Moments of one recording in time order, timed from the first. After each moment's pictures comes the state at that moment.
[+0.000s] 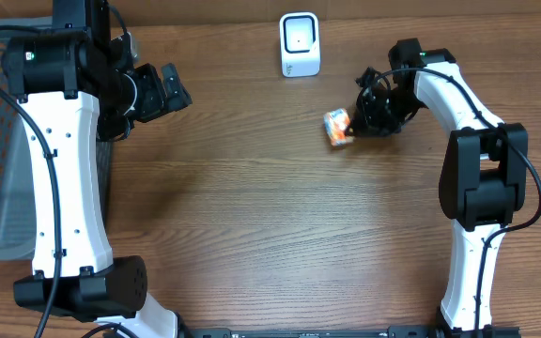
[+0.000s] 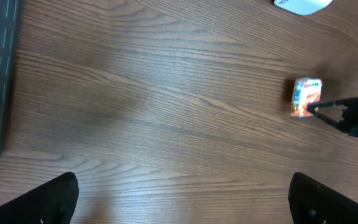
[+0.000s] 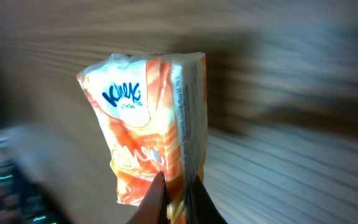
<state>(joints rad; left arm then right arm) 0.06 1.79 2.17 -1.63 0.20 -0.31 0.11 2.33 1.88 -1.12 -0.67 -0.04</state>
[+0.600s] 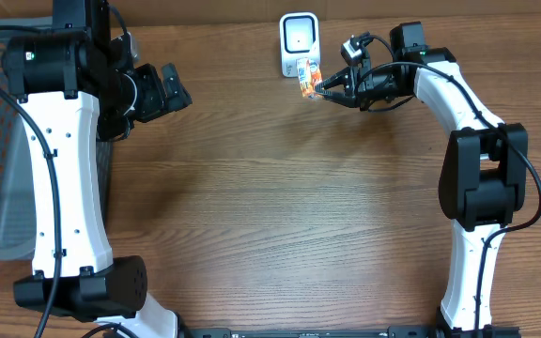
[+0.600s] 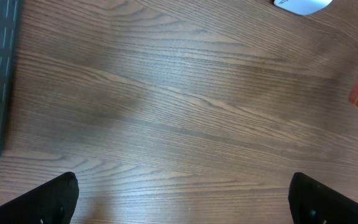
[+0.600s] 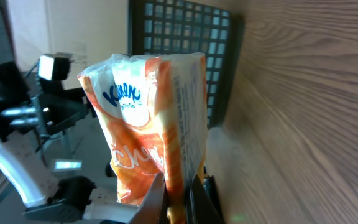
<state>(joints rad) 0.06 1.79 2.17 -1.63 0.20 -0.31 0.11 2.33 1.89 -0.80 -1.52 0.17</state>
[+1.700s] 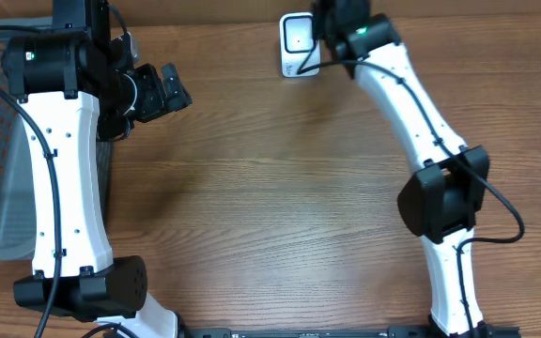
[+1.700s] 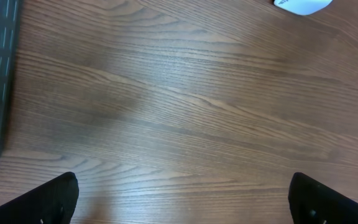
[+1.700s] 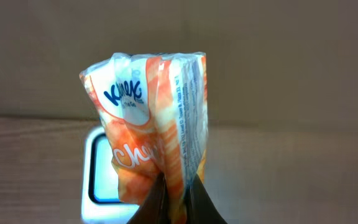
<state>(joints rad) 0.06 1.79 2.17 -1.63 0.20 -0.31 0.41 2.34 2.35 -0.64 0.39 0.17</state>
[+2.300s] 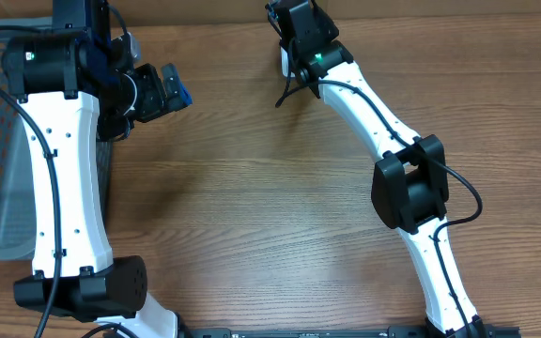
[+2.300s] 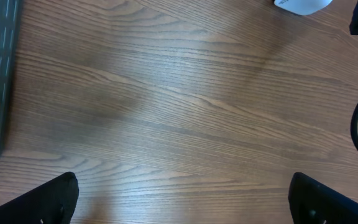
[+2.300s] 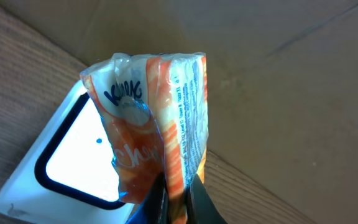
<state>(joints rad) 0.06 1.79 2.17 -1.63 0.20 -0.31 0.48 2.51 2.35 -0.48 0.52 -0.41</state>
